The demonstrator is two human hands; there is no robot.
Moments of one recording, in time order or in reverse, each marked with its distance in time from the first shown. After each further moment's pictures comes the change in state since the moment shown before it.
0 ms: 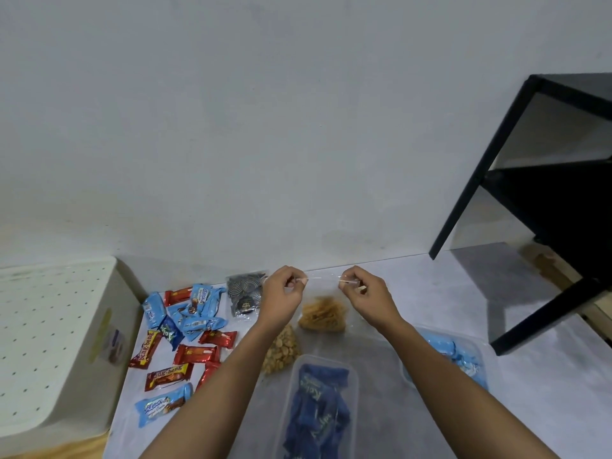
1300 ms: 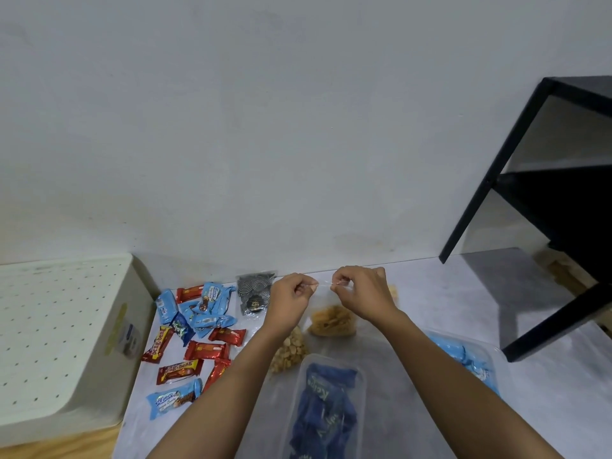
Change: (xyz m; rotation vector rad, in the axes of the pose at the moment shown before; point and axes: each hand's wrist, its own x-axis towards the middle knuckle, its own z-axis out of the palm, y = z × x) left_hand -0.009 0.003 -0.003 -0.013 -0.016 -0.073; right_hand 0.006 -0.040 0.008 -0.433 -0.054 -0.129
